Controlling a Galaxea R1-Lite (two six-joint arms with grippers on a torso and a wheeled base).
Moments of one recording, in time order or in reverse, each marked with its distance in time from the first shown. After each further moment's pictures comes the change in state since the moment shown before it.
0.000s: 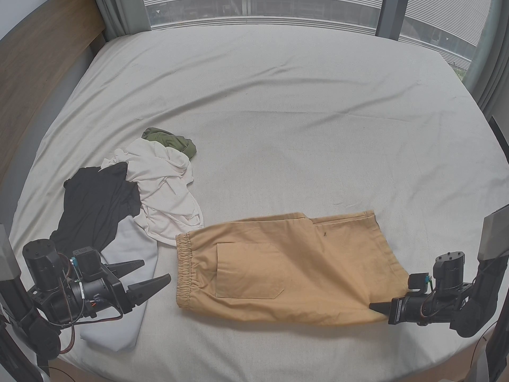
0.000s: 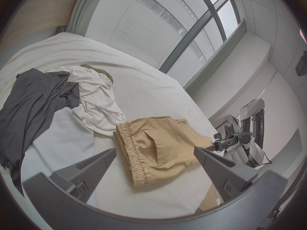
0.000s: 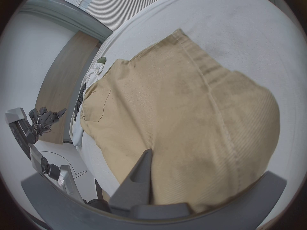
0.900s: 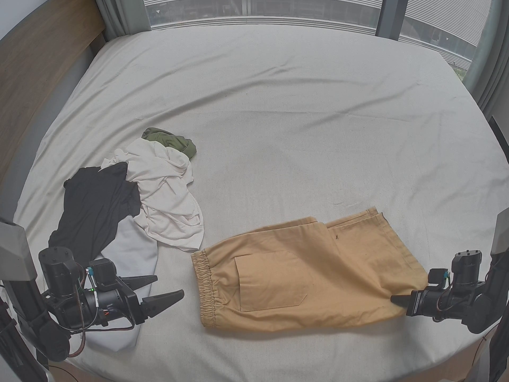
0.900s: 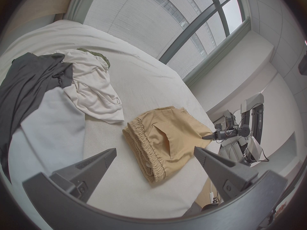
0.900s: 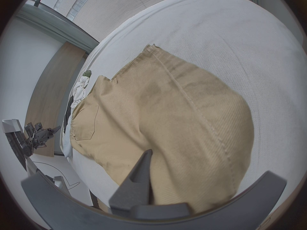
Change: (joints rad) left arm -0.059 0.108 0.005 0.000 0.000 0.007; right arm -0.146 -0.013 0.041 -0.041 -0.003 -0.033
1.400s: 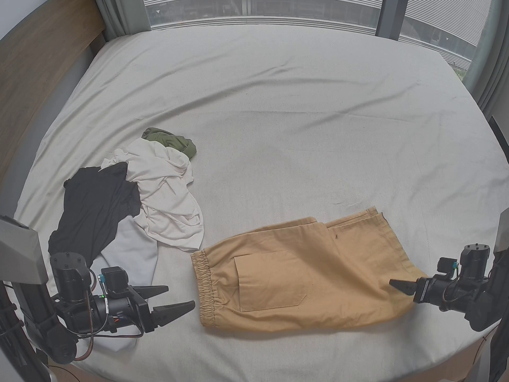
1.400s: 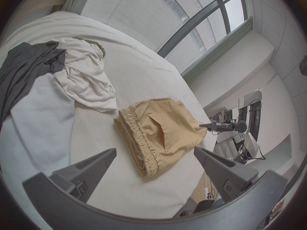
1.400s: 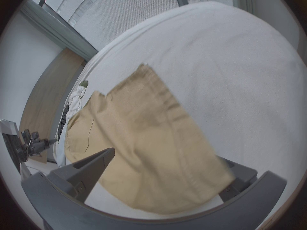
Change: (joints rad) left arm -0.057 0.053 0.000 0.000 0.001 -0.015; right arm -0.082 0.000 0.000 -0.164 -0.040 -0.001
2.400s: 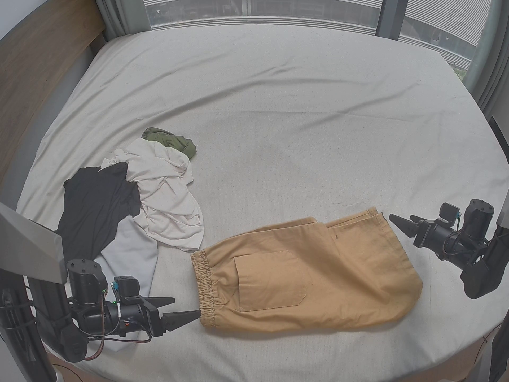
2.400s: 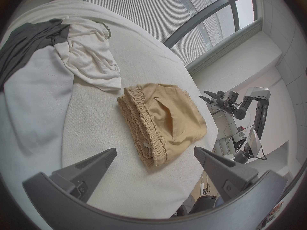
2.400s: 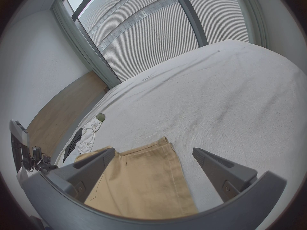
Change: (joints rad) left arm 0.003 0.140 -0.040 -0.002 -0.001 -0.007; right arm 0.025 -0.047 -0.350 0.019 0.090 0.038
